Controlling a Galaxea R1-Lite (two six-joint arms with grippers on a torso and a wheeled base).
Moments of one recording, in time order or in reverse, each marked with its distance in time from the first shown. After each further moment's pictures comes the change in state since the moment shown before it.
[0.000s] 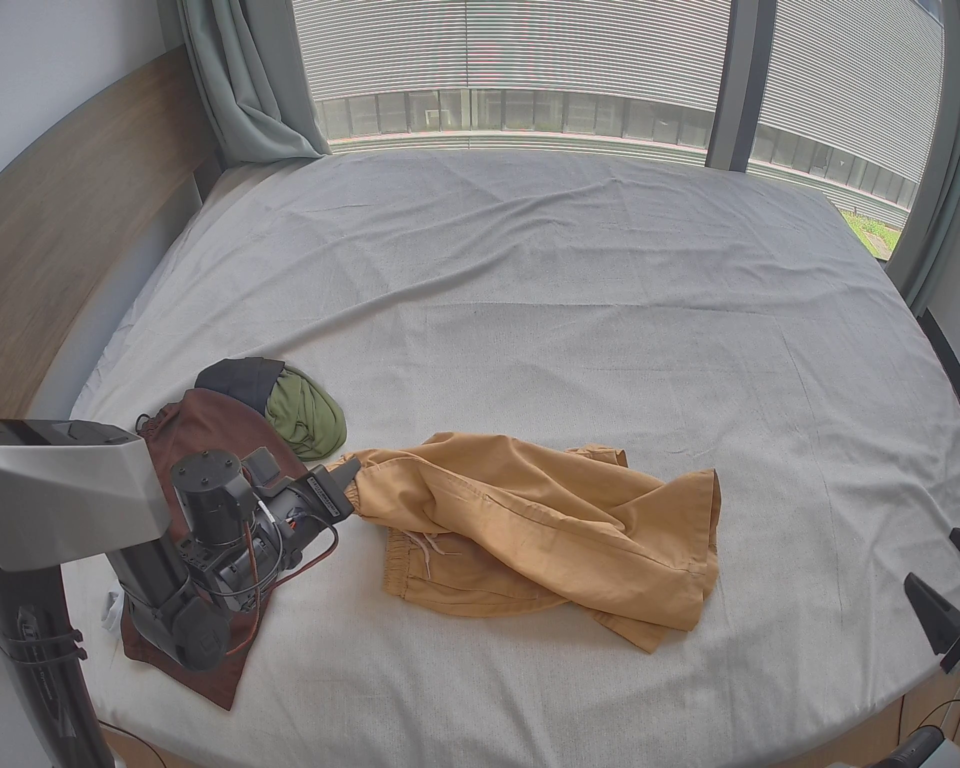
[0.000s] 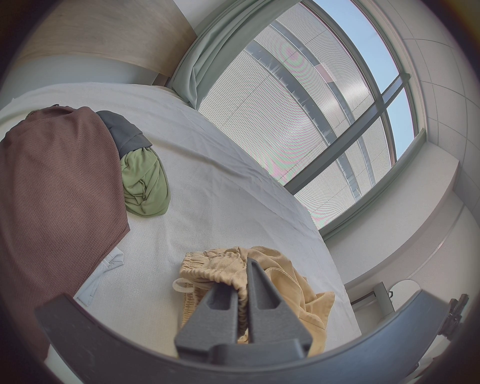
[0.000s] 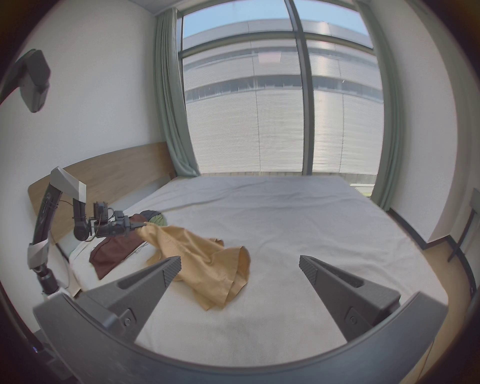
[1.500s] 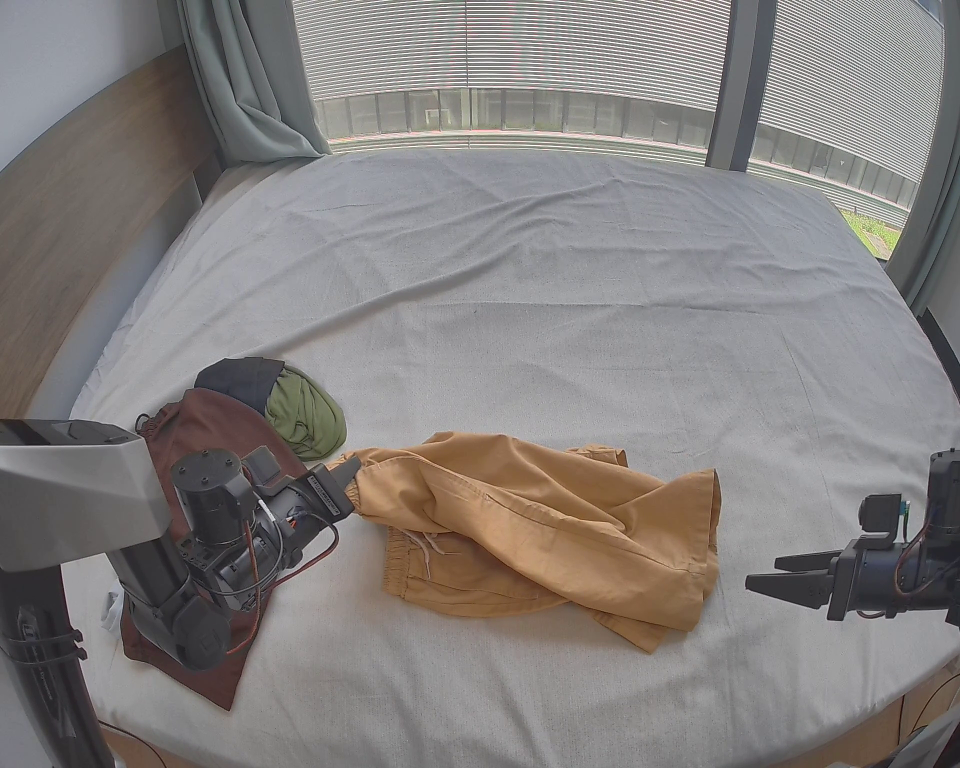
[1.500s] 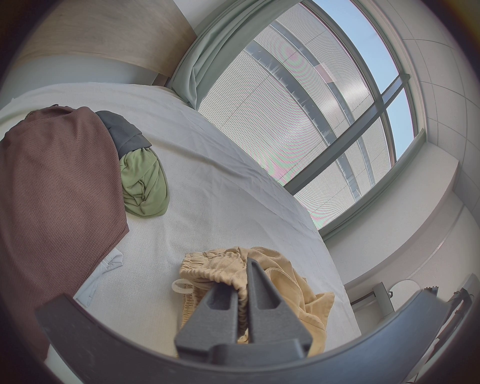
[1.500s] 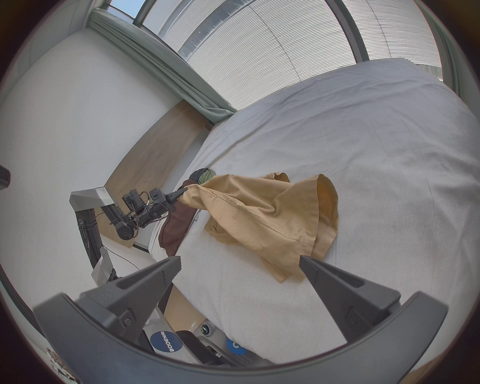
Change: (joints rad) left arm 0.000 0.000 -0.004 0.000 0.000 0.000; right arm 0.003 0.920 0.020 -0.491 0.503 0.181
